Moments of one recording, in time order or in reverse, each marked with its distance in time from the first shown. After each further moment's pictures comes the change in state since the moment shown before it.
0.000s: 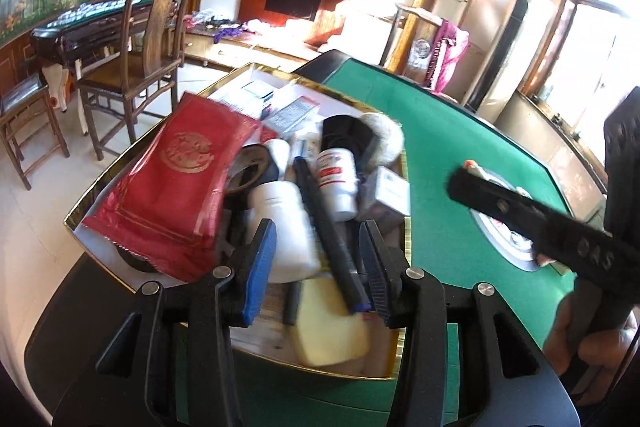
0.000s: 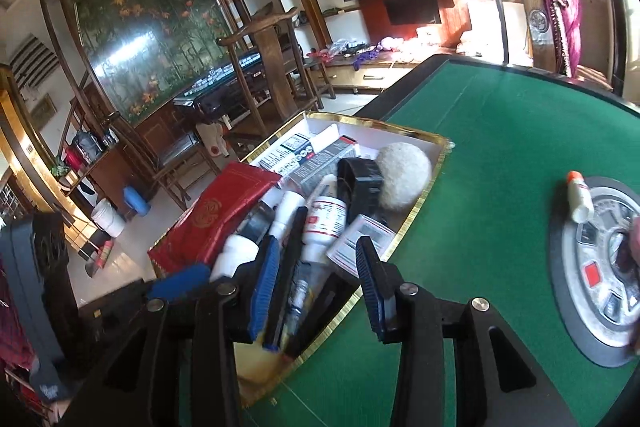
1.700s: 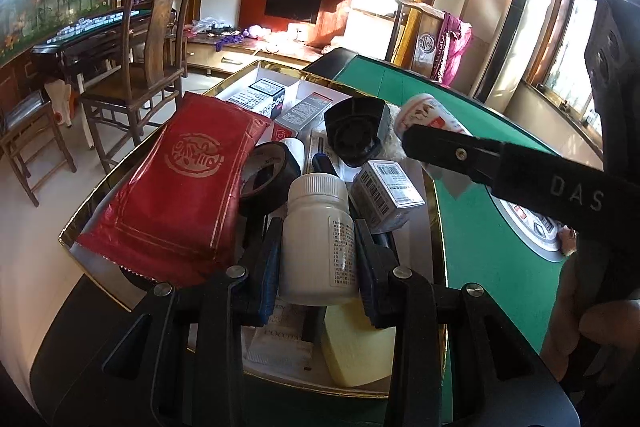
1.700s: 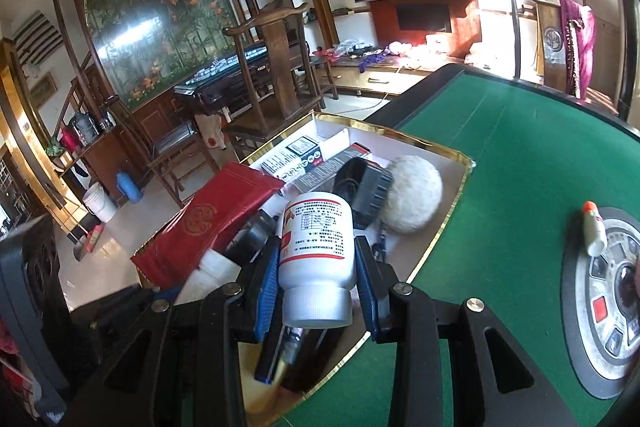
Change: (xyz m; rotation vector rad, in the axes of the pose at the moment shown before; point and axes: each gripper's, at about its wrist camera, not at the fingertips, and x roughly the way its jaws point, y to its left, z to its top) left arm 0.022 0.018 -0.007 0.046 -0.010 0.044; right arm 0.044 0.025 0.014 -0.070 0.009 -0.016
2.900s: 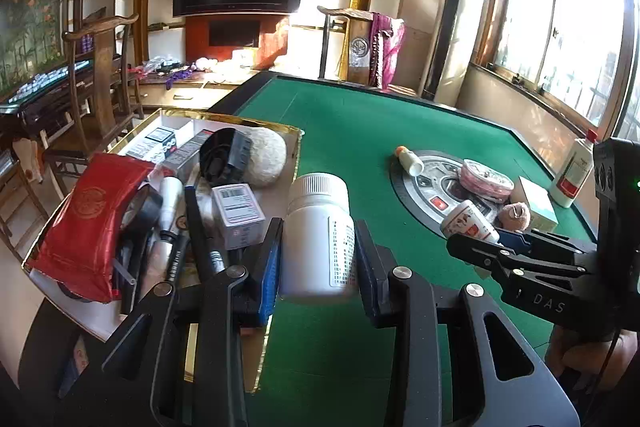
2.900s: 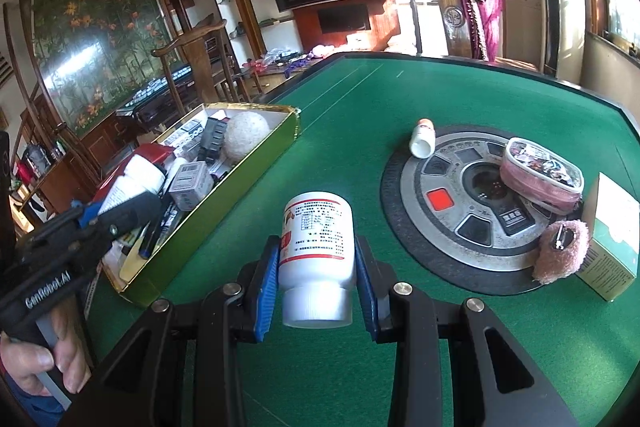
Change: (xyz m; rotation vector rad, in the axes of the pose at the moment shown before) left arm -0.024 -0.106 -0.003 0.163 -0.074 -0.095; right arm -0.118 -0.104 -0.091 0.126 -0.040 -0.201
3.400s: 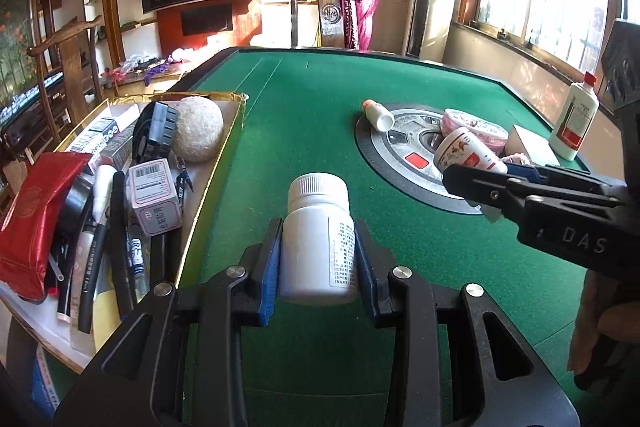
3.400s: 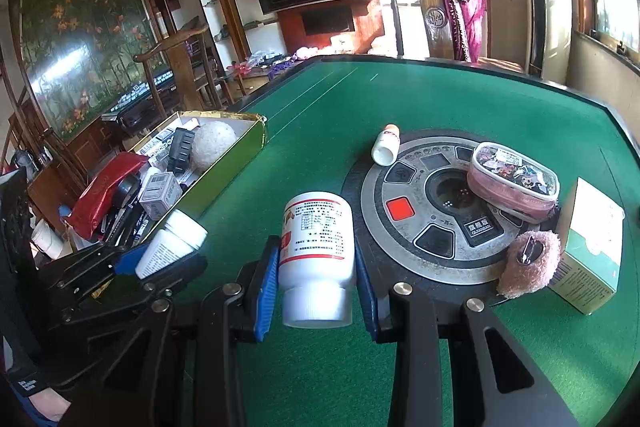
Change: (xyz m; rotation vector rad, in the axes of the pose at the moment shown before) left arm 0.046 -0.056 -0.019 0.124 0.091 -0.025; right arm -0.002 -0.030 0.007 0.023 -0.007 -0.056
